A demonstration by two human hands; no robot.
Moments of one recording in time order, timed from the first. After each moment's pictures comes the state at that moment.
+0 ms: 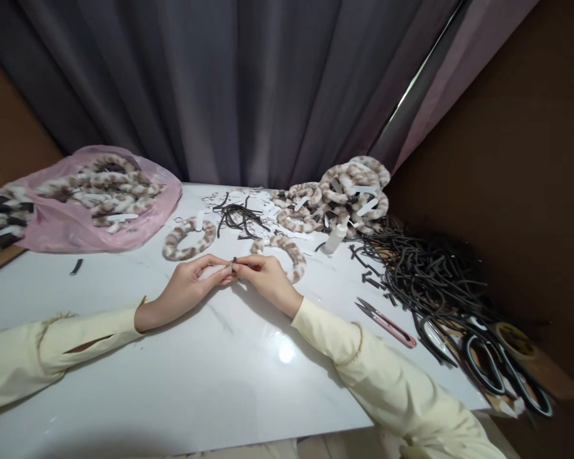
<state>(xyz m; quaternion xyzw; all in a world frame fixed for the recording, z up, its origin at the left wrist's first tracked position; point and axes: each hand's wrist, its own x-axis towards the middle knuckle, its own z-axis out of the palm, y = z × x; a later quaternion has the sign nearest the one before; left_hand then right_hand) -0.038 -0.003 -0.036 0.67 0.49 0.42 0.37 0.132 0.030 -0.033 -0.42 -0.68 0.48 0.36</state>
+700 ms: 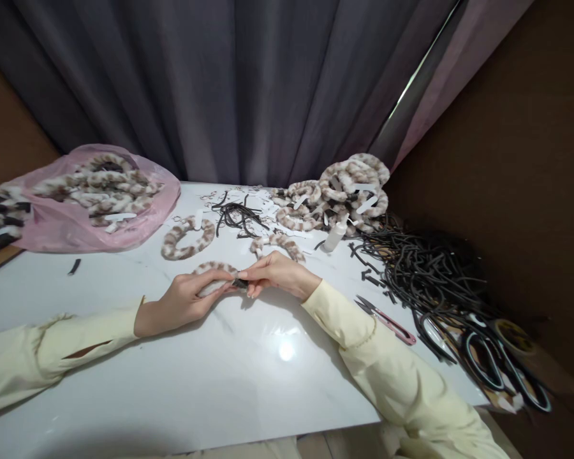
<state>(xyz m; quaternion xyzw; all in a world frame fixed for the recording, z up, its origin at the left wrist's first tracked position) -0.045 -0.011 -0.044 0.84 0.38 0.37 0.14 0.153 0.043 -0.012 -0.40 -0.56 0.70 0.18</state>
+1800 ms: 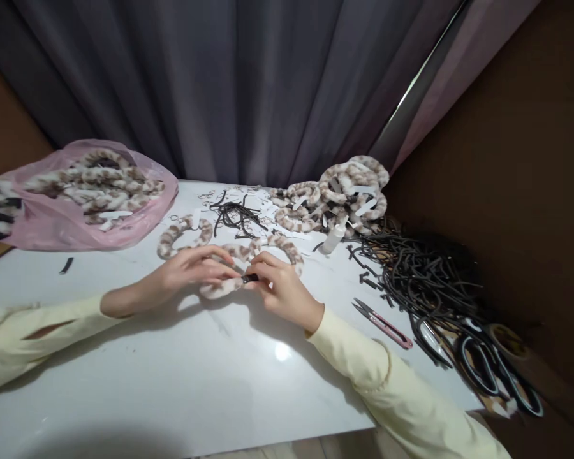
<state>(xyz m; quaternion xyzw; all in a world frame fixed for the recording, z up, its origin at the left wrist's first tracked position) -0.046 0.007 -0.004 0.75 0.36 0.30 0.47 0.167 0.017 -0.020 -0.29 -0.87 0.22 0.33</state>
